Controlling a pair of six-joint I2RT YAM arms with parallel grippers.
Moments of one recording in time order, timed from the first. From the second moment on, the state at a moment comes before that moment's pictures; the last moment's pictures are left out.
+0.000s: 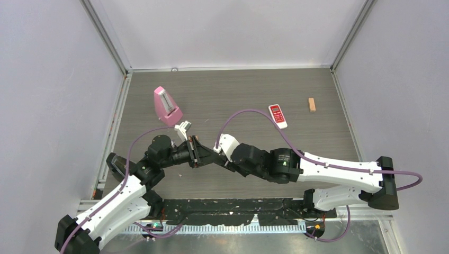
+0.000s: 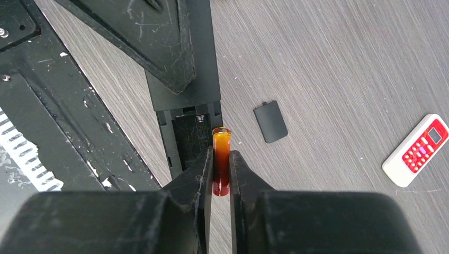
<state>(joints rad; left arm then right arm) -0.62 0.71 0.42 0.07 0.59 -1.23 1.32 1.20 1.10 -0.66 0.37 0.08</state>
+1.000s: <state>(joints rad) -0.62 0.71 0.43 0.07 0.63 -1.23 1.30 1.13 1.06 -0.63 0.26 0.09</state>
